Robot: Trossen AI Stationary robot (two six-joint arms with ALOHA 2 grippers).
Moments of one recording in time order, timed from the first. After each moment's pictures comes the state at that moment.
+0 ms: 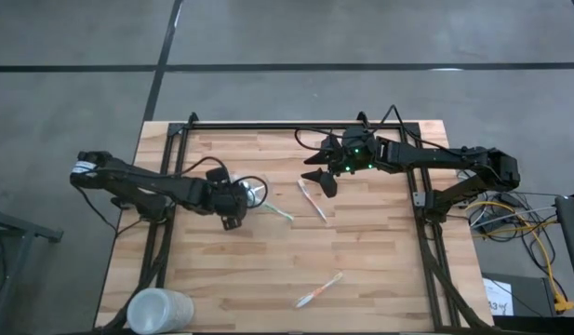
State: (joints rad) left arm -0.17 1.31 0.93 -0.88 -0.50 -0.36; right arm -0.23 1.36 1.02 -0.09 -0.18 0.25
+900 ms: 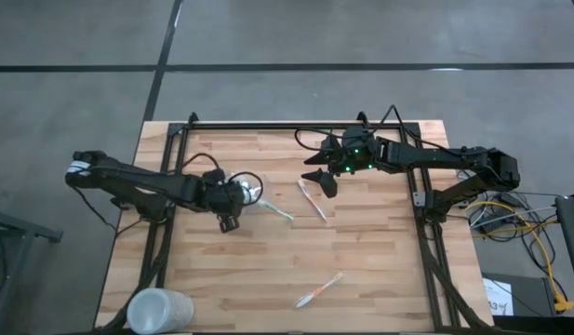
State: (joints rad) left arm -0.17 1.25 0.95 -0.91 -0.39 -0.43; right arm -0.23 1.36 1.01 -0.09 -0.18 0.25
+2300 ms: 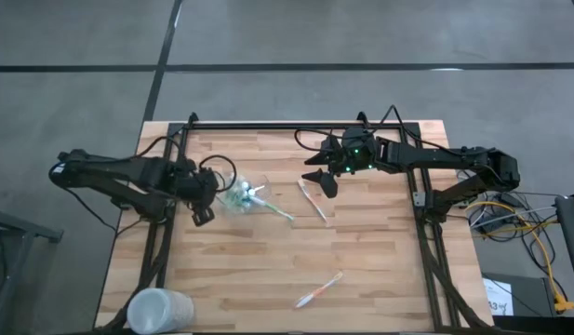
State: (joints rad) left arm -0.17 1.06 1.13 -1.34 -0.27 -0.58; right arm -0.23 1.36 1.01 -0.10 -0.18 0.25
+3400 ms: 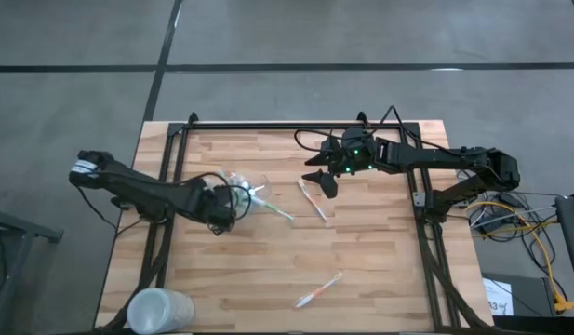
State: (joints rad) left arm -0.24 1.30 0.83 -1.08 -0.41 -0.83; right arm -0.23 1.36 1.00 -0.10 -0.18 0.26
